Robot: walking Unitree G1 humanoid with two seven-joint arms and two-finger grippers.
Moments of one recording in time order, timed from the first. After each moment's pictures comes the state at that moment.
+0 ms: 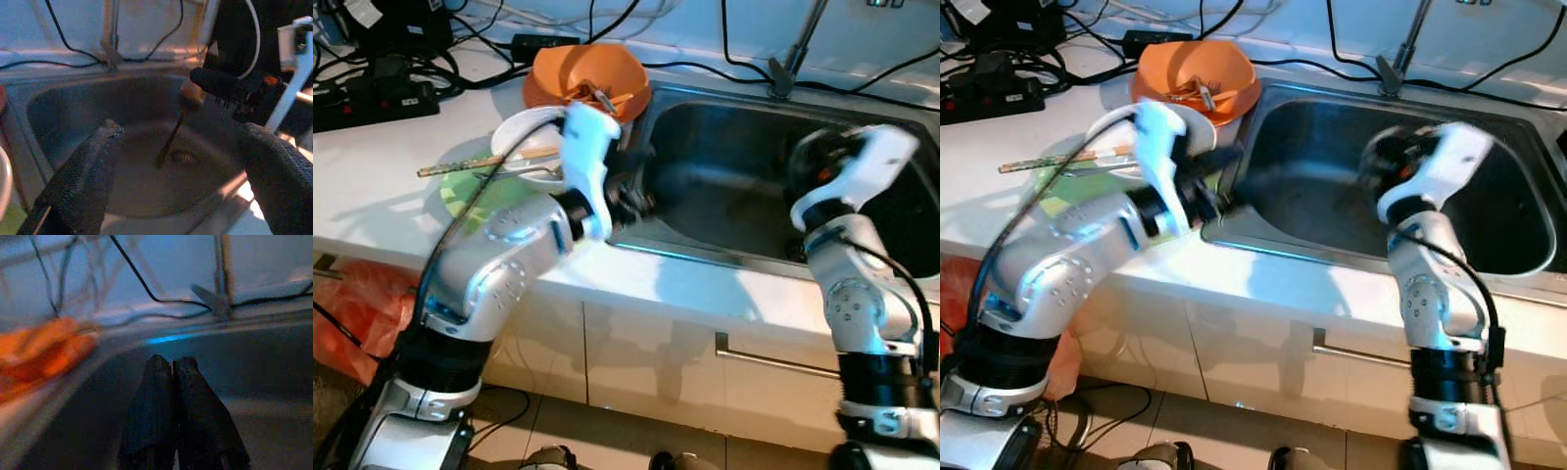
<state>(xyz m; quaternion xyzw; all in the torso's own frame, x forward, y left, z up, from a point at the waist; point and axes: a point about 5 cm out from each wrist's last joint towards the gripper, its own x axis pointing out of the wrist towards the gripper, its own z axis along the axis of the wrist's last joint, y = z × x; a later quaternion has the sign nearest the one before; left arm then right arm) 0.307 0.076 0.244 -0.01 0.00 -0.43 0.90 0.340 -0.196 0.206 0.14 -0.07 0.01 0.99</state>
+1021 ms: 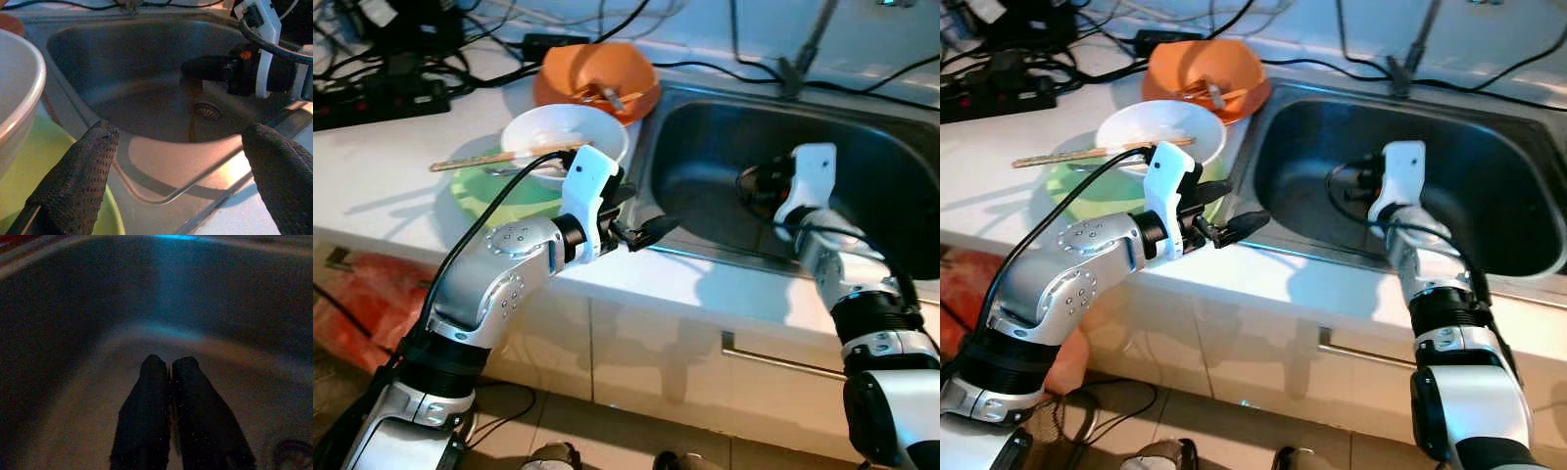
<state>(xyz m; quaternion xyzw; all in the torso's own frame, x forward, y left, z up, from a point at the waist) 0.317 0.090 0.210 0.02 0.07 -0.42 0.91 0.386 -0.201 0.161 0.01 0.09 0.06 0.99</state>
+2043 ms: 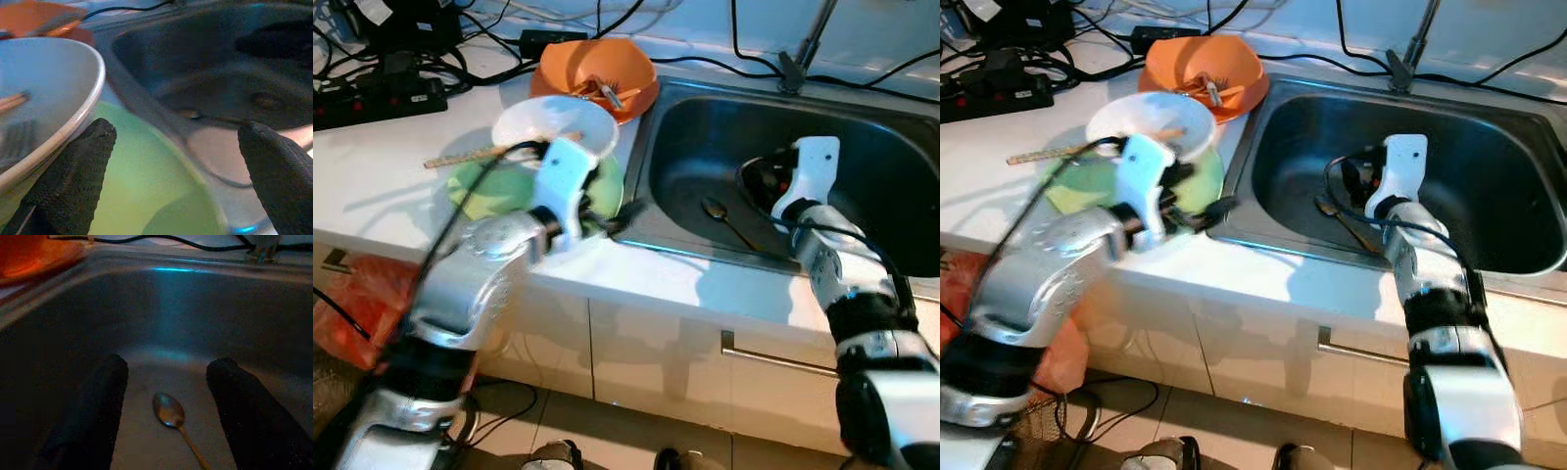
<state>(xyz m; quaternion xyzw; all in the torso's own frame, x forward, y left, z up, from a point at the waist) 0.323 0.120 0.218 0.11 0.03 -0.32 0.94 0.384 -0.198 0.173 0.03 0.04 0.06 1.00</state>
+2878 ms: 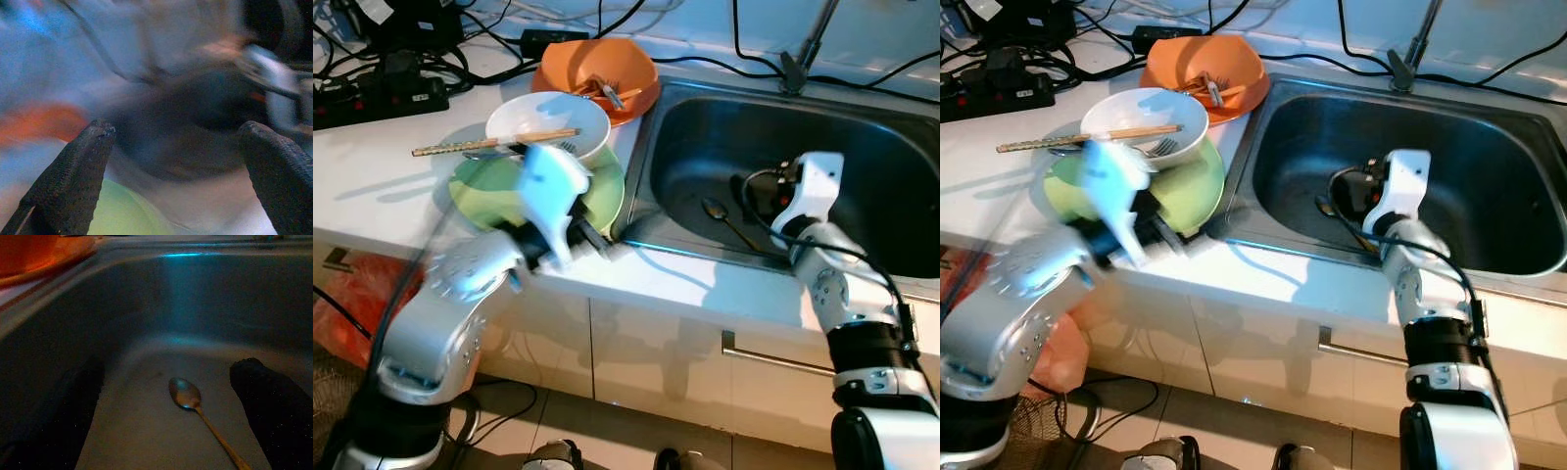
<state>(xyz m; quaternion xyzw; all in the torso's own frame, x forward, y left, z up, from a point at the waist) 0.277 0.124 0.250 0.14 -0.17 -0.32 0.92 0.367 -0.191 0.166 0.07 0.05 0.07 0.99</state>
